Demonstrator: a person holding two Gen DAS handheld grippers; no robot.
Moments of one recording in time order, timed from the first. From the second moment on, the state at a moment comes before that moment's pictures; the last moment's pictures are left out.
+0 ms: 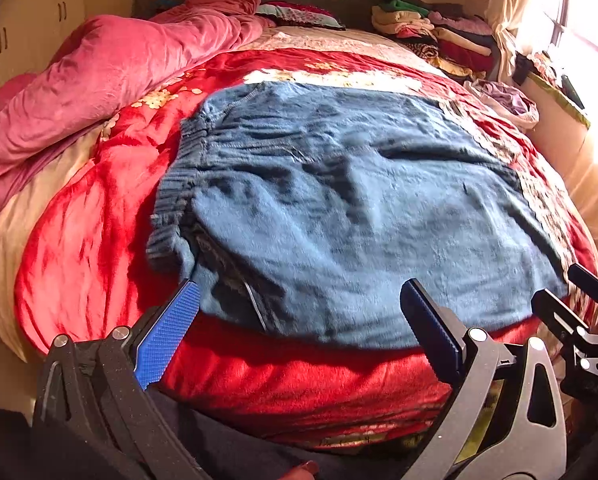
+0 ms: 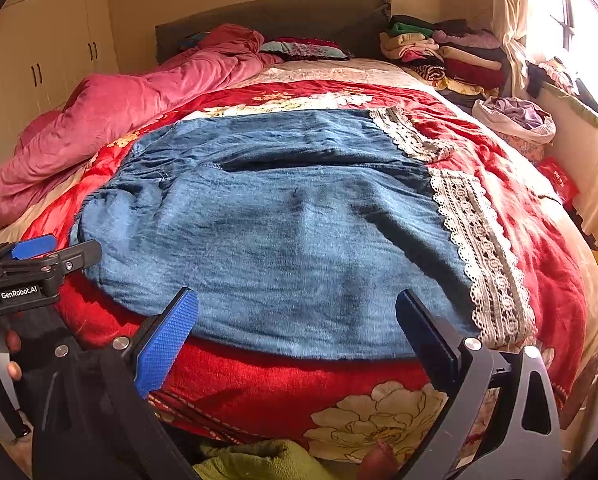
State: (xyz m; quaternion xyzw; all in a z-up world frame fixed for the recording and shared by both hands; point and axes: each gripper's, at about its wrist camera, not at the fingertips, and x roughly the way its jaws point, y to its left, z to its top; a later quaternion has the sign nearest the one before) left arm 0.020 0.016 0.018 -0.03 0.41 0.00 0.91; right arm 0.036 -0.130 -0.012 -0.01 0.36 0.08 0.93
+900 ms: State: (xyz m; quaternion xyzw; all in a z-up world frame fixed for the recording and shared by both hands) left arm 0.219 0.144 0.002 -0.06 0.48 0.05 0.87; right arm 0.279 -0.059 0.002 -0.09 0.41 0.18 0.89
